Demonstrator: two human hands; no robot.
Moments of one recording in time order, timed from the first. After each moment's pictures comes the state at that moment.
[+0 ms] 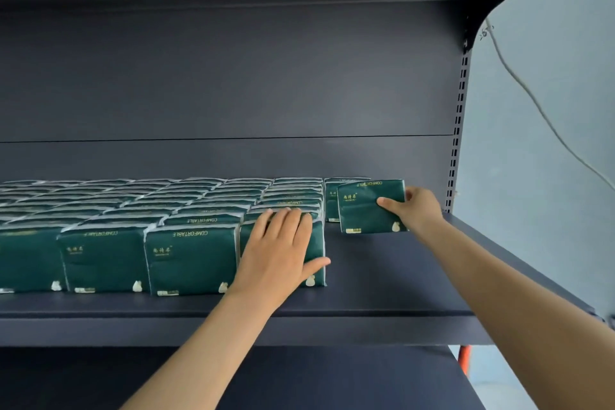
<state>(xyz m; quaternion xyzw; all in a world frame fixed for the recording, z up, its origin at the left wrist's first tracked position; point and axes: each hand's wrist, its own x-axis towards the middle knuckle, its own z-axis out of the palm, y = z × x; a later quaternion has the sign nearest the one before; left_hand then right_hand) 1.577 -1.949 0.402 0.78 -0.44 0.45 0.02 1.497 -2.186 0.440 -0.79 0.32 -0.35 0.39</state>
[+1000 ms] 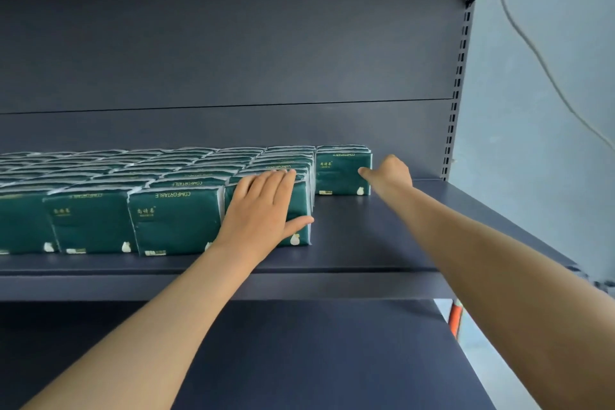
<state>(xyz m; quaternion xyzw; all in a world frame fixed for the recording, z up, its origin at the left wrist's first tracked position) 1.574 -1.949 0.408 0.84 -0.41 0.36 -0.04 1.523 -2.179 0.433 -0.82 0.37 -0.30 0.32</state>
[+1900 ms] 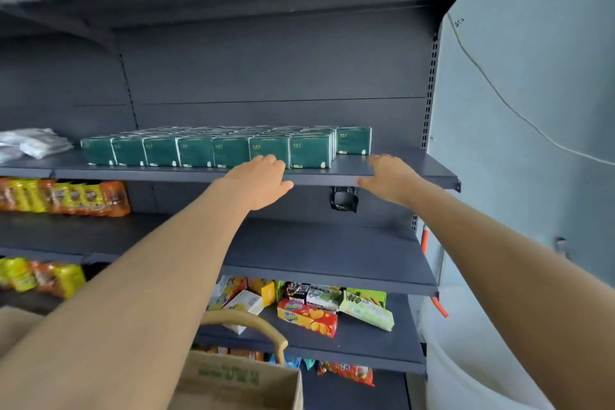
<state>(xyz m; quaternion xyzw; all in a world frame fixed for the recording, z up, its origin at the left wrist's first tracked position) 1.299 -1.735 0.464 0.91 -0.37 0.17 -0.05 1.216 -1.957 0.450 -0.97 0.16 -0.16 0.08</state>
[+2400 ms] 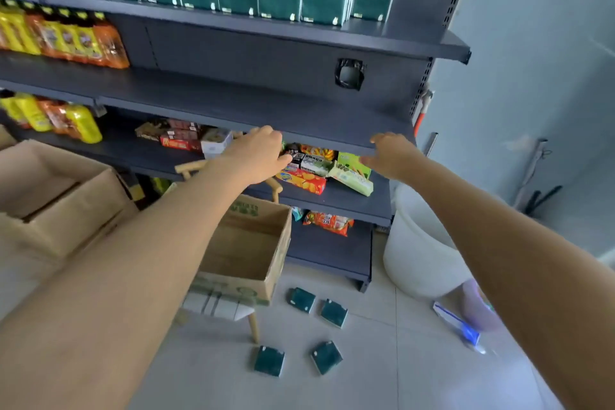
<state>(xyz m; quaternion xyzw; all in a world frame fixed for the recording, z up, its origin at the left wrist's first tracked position) 1.174 -1.669 0.300 0.94 -0.34 0.05 0.05 1.094 -1.899 0.299 -0.98 0.17 -0.01 0.05</state>
